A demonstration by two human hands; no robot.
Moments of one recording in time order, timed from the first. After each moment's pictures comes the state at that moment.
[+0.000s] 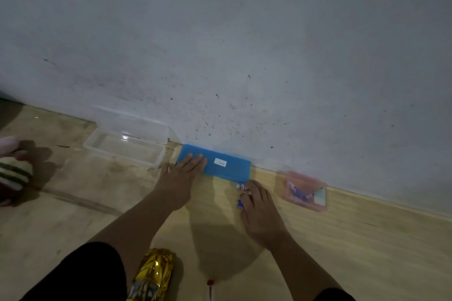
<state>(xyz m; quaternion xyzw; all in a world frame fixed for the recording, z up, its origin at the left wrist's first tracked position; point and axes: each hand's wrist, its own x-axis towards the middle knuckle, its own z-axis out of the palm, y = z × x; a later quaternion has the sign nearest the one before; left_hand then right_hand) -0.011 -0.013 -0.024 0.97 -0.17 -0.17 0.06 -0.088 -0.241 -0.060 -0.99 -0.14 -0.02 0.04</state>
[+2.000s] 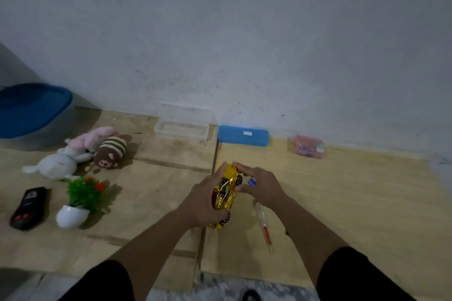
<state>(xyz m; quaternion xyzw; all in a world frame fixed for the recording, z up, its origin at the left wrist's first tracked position) -0.207 0.097 0.048 0.87 -0.20 -0.23 0.39 -0.209 -0.100 0.060 -0.92 0.00 0.11 0.37</state>
